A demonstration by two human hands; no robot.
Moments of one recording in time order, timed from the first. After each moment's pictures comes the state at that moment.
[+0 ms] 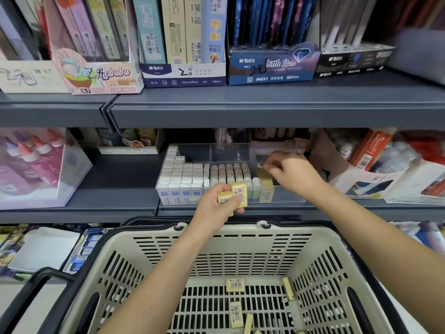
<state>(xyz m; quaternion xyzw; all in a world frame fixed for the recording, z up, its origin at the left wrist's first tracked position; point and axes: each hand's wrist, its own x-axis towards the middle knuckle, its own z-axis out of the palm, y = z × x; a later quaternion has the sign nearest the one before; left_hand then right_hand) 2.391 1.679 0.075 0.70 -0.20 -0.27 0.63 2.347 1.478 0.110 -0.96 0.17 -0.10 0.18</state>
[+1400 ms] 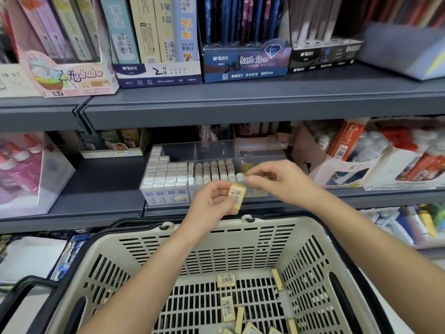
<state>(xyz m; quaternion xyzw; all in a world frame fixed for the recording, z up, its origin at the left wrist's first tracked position) 2.380 1.669 0.076 0.65 -0.26 -0.28 0.66 2.297 1.502 0.123 -0.93 0.09 -0.12 0.34</state>
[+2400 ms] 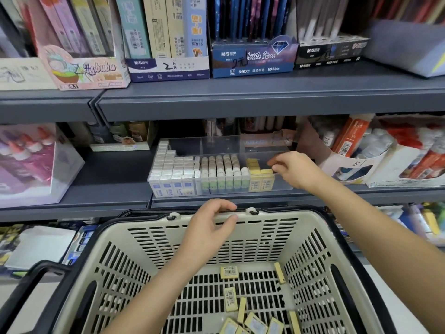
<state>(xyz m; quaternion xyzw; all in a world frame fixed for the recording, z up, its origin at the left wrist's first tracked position) 2.346 1.710 0.060 0.77 -0.33 -0.13 0.53 2.313 1.468 0.112 -0.95 0.22 -0.05 0.21</state>
